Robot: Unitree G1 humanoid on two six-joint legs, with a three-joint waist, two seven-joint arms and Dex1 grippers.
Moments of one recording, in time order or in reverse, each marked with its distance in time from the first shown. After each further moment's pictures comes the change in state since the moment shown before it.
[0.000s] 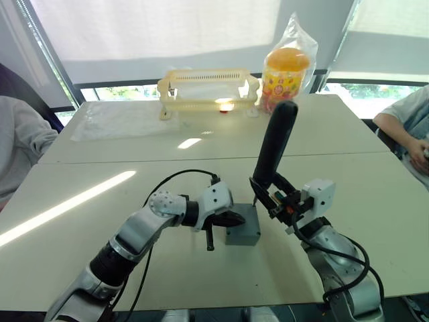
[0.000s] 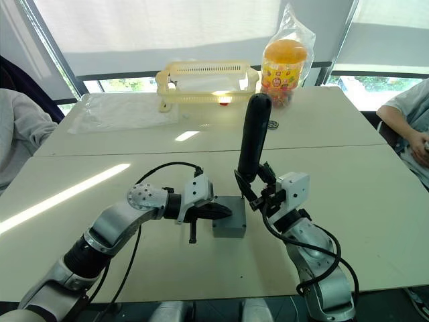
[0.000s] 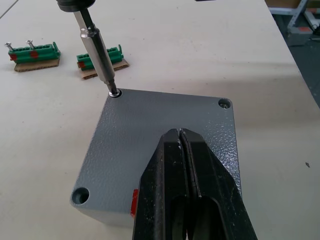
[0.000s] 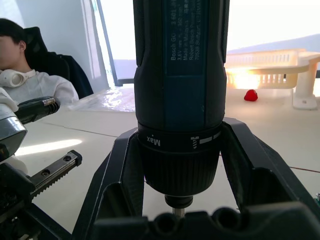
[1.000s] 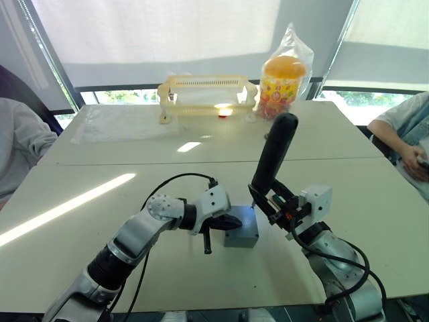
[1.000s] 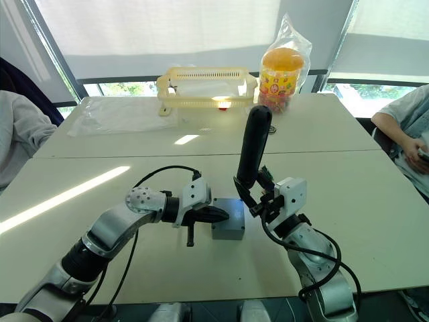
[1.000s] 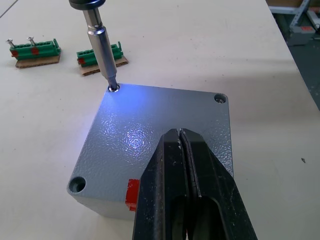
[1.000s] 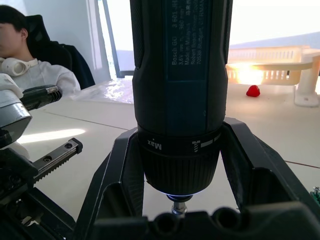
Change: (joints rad) left arm 0.026 0.012 -0.001 -0.005 0.006 0.002 0.001; right arm 0.039 -0.027 0.024 0.013 -0.004 0.006 0.015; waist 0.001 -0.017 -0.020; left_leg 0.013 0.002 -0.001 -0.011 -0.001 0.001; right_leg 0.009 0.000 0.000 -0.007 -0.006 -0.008
